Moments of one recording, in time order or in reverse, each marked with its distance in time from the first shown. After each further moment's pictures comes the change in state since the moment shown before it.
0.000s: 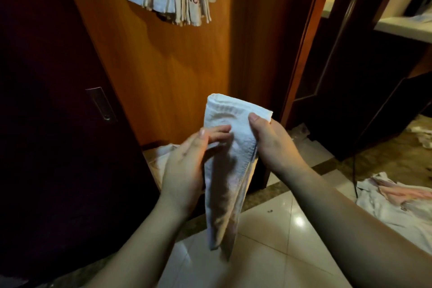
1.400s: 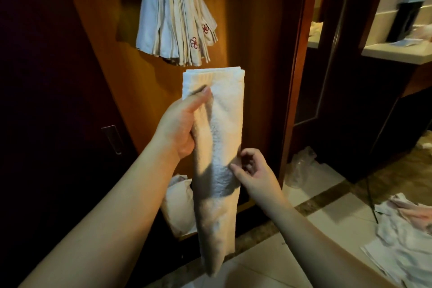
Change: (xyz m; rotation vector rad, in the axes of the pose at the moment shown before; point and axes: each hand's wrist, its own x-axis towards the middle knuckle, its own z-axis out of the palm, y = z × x) left_hand 0.094 0.084 0.009 -0.082 -0.097 -0.204; right_hand -0.005 0.047 0.015 -0.044 0.129 -0.037
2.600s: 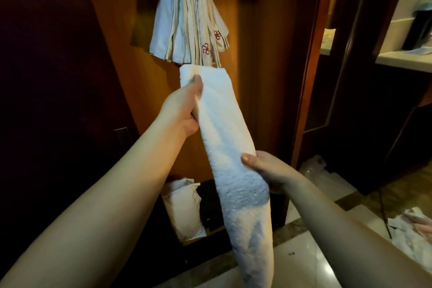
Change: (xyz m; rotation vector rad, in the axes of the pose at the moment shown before) left_hand 0.039 0.033 -0.007 -0.147 0.257 -0.125; right_hand 0.052 -0.020 -0.014 0.328 -0.461 0.262
